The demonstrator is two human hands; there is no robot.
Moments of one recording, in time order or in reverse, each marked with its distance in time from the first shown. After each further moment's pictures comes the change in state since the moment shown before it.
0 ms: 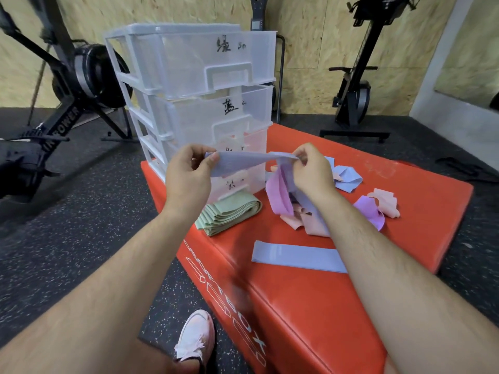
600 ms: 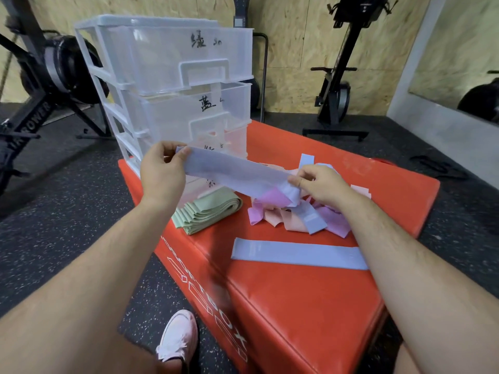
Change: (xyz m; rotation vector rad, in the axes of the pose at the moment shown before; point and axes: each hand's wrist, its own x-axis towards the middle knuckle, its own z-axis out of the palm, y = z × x) left_hand 0.019 -0.017 0.009 0.027 0.113 -0.076; right_hand -0.006 0.052 -0.069 -0.186 -0.344 0.075
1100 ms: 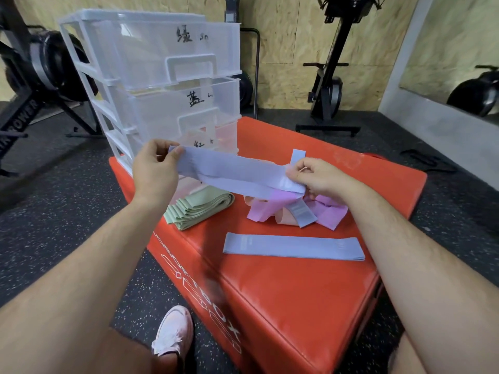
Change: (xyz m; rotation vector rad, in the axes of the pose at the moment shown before) left_hand -0.005 -0.003 0.001 0.038 -0.024 0.002; right_hand -0.015 -0.005 -0.023 0.255 -0.183 0.122
